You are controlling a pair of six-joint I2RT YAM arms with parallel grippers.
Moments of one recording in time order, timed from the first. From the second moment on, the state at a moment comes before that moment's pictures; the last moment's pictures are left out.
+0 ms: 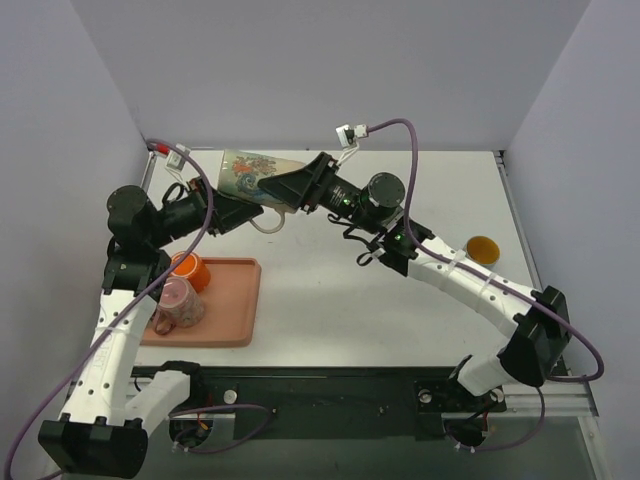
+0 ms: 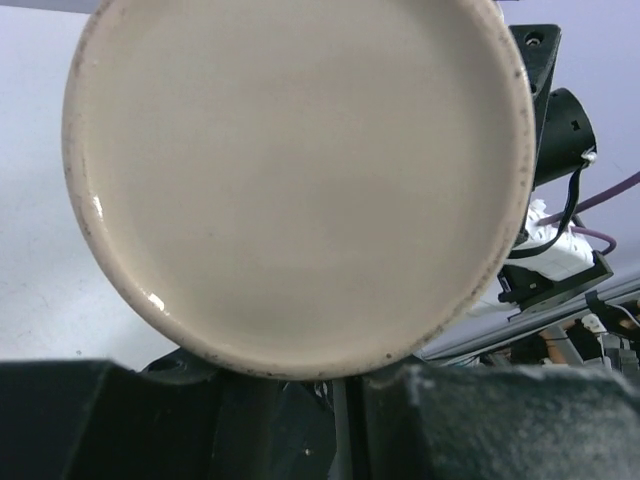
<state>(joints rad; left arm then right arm) -0.10 0.96 1.06 -0.04 0.92 -0.86 0.83 1.46 1.26 0.49 -0.25 0.95</state>
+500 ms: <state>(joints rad) -0.12 0.94 1.01 -0.15 0.81 -0.70 0.83 1.40 1.28 0.23 -0.19 0.83</state>
